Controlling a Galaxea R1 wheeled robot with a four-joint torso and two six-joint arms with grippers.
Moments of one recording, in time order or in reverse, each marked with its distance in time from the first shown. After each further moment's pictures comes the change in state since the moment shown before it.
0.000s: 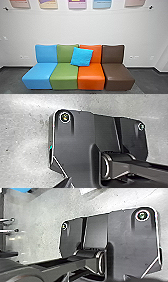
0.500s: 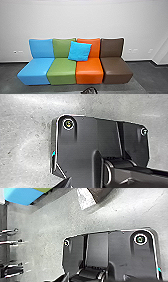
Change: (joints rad) left arm -0.071 -0.051 0.054 -0.042 0.004 -0.001; right arm 0.204 -0.111 0.133 0.063 -0.073 0.006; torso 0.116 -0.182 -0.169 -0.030
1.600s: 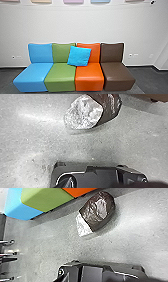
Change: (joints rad) left arm -0.272 0.002 -0.045 -0.173 0.183 0.000; right arm 0.213 -0.079 0.023 0.099 -0.153 0.001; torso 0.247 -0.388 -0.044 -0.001
